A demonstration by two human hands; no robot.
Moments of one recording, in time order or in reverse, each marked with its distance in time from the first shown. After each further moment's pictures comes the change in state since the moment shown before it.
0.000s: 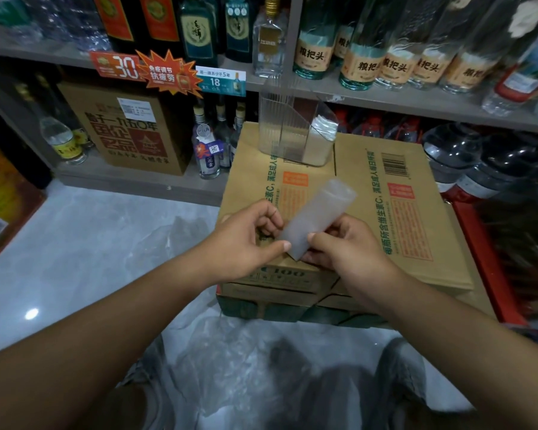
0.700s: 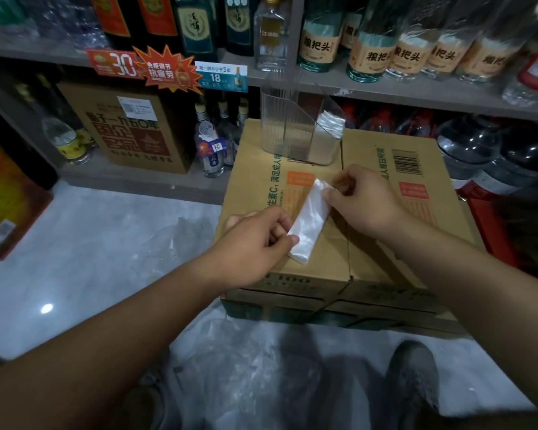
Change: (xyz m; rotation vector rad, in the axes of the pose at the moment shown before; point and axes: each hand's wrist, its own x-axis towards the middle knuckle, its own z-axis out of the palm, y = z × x) left_hand 0.012 0.006 0.006 0.310 0.012 -0.016; right_hand 0.083 -0.028 -0.035 -0.812 0.180 -0.254
